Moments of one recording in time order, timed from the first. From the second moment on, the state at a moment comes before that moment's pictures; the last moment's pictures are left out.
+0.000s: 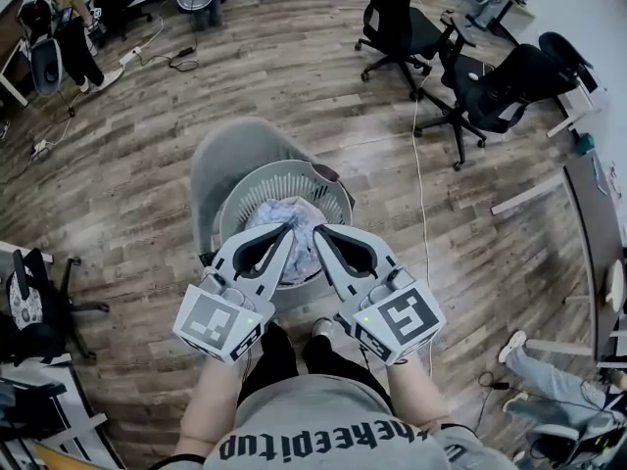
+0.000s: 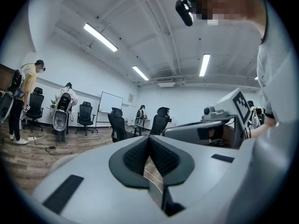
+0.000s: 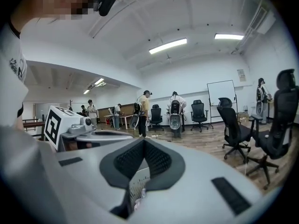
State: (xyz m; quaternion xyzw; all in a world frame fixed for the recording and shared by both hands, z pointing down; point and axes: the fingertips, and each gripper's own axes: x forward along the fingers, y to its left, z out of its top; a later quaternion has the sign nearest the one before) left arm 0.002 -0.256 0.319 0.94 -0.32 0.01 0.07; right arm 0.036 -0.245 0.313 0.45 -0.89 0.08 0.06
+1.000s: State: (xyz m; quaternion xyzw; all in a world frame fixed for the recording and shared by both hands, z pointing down) left arm 0.030 -0.227 0.289 0.94 -0.33 0.00 0.03; right arm 0.057 -0.217 0.283 0.43 -0.90 0.04 0.03
